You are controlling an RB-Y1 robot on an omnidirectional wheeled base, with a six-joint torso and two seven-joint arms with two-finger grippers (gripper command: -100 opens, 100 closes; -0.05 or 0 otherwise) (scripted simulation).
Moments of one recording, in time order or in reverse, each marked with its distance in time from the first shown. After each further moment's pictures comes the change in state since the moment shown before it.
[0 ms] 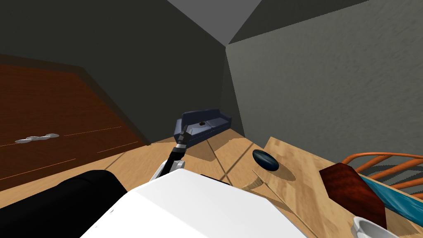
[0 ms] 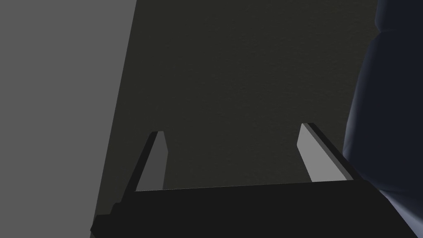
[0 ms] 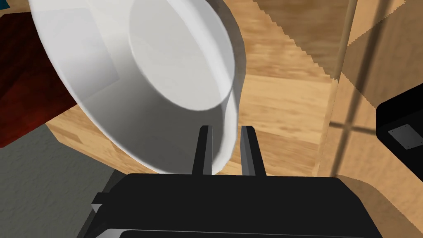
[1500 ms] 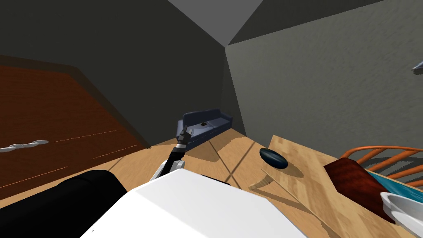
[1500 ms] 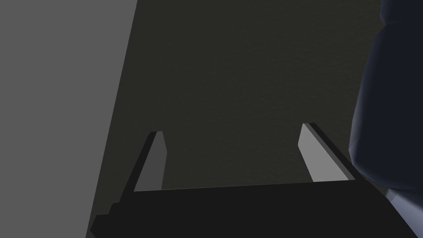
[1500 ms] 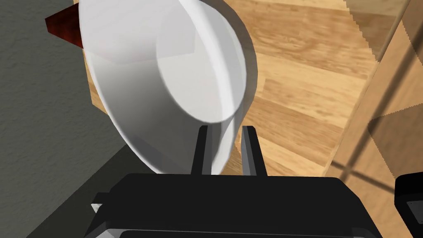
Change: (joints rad) left arm 0.000 0.000 0.000 0.000 0.000 0.000 0.000; right arm -0.006 -0.294 -0.066 0.030 0.113 -0.050 -0.002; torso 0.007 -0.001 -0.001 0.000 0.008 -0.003
